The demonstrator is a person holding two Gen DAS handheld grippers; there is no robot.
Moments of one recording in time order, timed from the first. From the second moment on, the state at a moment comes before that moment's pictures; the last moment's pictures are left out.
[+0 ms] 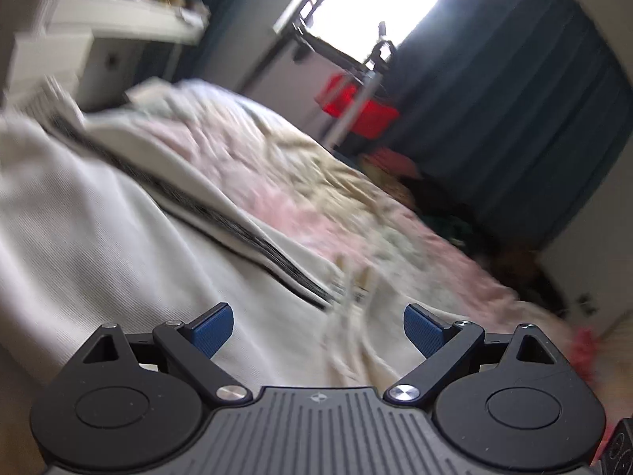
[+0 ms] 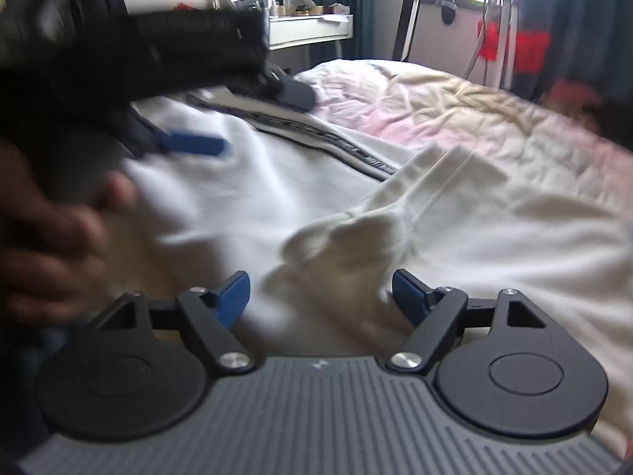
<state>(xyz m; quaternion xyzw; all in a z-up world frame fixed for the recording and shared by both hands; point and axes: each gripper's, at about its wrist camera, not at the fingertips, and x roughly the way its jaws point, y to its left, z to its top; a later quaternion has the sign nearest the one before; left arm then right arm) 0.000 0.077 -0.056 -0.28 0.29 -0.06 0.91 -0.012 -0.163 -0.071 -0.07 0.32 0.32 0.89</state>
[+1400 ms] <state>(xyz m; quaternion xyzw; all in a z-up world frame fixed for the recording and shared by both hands) 0.001 0.019 -0.081 -0.21 0.40 -0.09 0.89 0.028 -0.282 -0.066 0.09 0.36 0.07 0.92</state>
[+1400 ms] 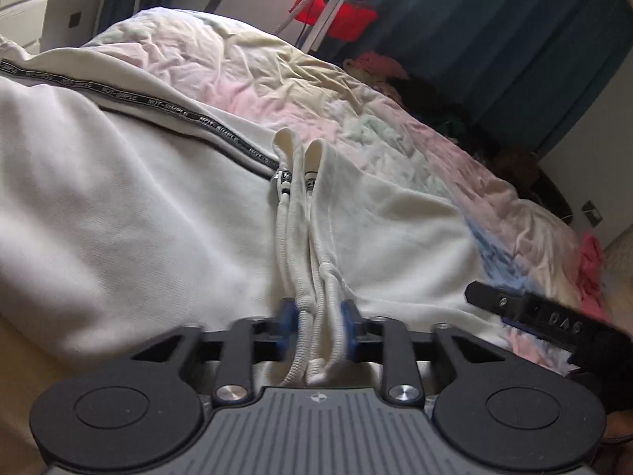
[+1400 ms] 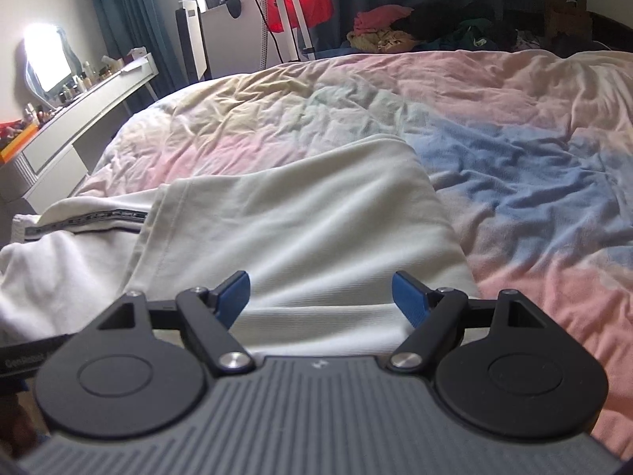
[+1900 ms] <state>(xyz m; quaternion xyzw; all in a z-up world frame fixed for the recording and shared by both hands) 0.144 0.006 -0.088 -0.15 0.40 -0.08 0.90 0.048 -0.298 -0.077 0.11 0.36 0.04 0.92</state>
